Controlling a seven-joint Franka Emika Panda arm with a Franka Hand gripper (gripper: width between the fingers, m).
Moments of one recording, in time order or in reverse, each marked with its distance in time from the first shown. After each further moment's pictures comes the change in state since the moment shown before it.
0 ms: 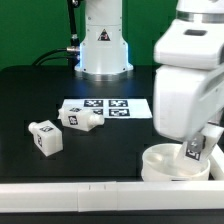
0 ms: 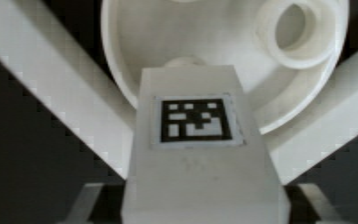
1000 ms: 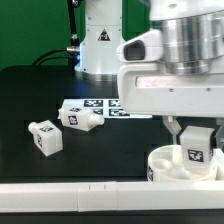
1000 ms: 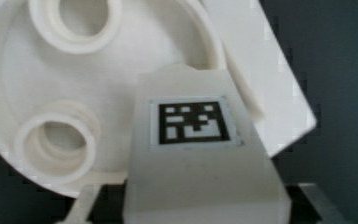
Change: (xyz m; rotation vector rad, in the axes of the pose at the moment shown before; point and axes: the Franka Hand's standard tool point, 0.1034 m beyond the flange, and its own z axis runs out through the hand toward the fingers) arm -0.002 0.006 0.002 0.119 0.108 1.315
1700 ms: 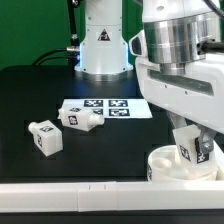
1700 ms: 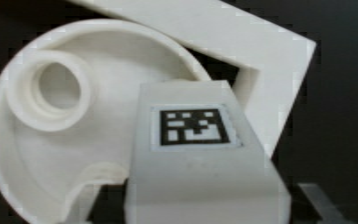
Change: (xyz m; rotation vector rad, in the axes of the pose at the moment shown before) arm -0.003 0.007 0.002 0.017 -0.001 0.682
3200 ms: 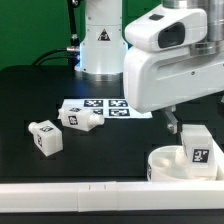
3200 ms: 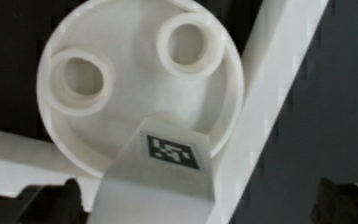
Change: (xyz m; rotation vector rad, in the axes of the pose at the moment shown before) arm -0.024 0.011 -0.022 -0.126 -0.089 -1.621
